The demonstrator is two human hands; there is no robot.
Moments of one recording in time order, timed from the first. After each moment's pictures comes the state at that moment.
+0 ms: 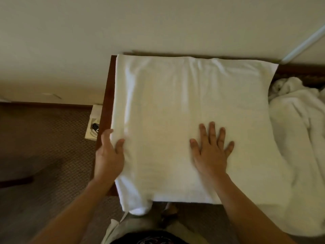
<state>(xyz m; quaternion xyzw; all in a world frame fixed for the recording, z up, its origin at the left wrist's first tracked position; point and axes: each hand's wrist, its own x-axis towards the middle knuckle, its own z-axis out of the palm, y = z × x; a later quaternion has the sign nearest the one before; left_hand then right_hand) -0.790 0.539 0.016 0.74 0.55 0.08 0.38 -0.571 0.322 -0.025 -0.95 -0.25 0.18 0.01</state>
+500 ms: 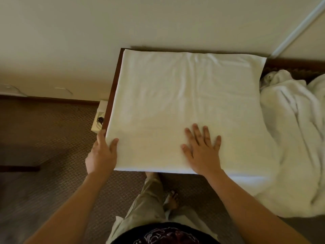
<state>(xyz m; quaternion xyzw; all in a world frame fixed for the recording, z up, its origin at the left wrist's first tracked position) -0.877 0.482 -0.001 0.80 0.56 0.04 0.21 -0.633 0.255 -0.028 -0.90 -0.41 0.18 0.00</state>
